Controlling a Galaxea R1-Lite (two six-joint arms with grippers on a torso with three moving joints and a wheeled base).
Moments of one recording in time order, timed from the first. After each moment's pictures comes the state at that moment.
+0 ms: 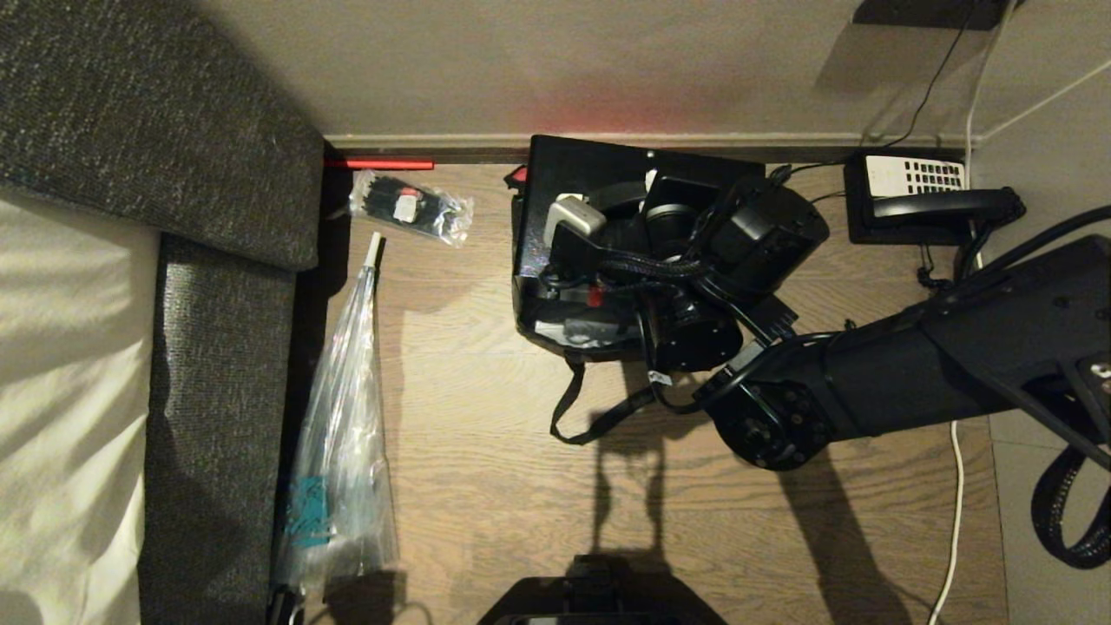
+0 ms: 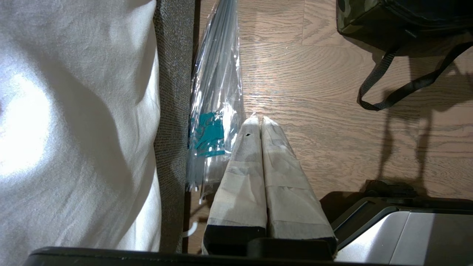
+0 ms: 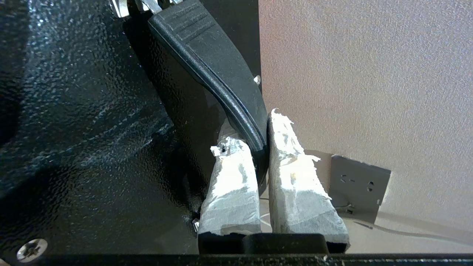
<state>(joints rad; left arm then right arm) 0.00 0.00 0.00 0.00 0.00 0.00 0.80 2.08 -1.32 -1.30 -0.70 -1.72</state>
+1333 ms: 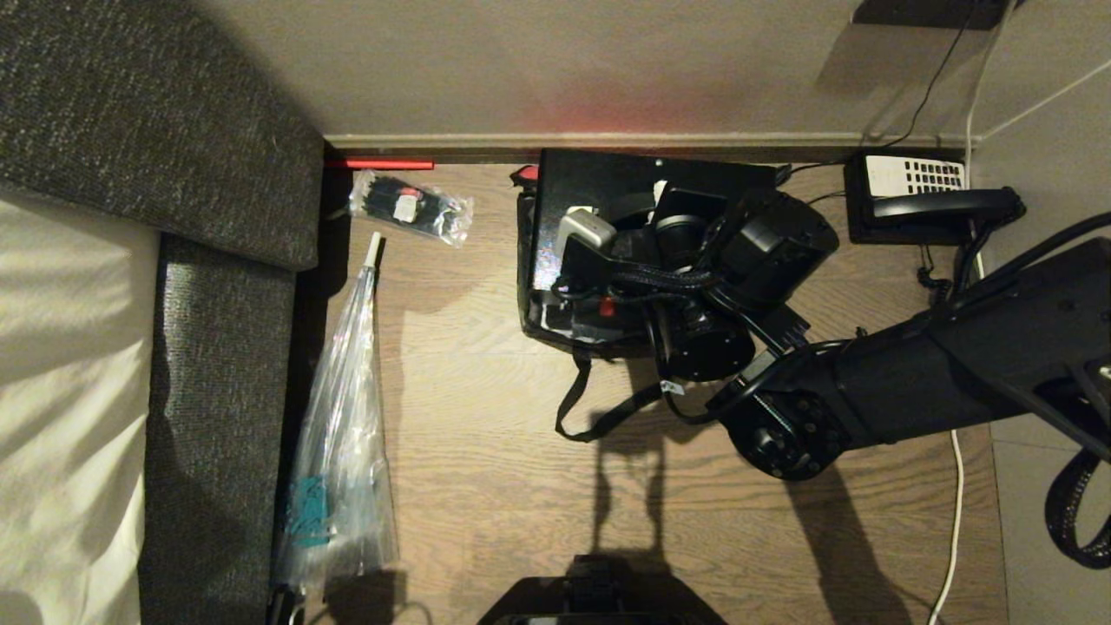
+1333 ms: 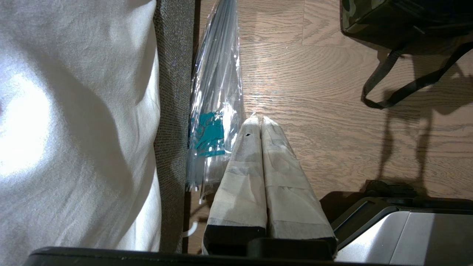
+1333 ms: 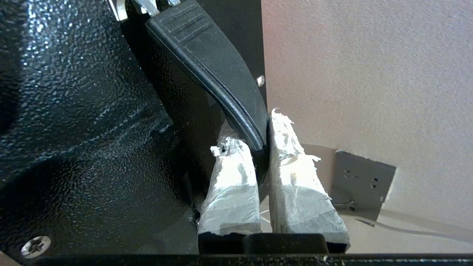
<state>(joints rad) 0.00 0.00 0.00 0.00 0.00 0.00 0.79 2.06 -1.26 -1.32 -0.70 -1.72</state>
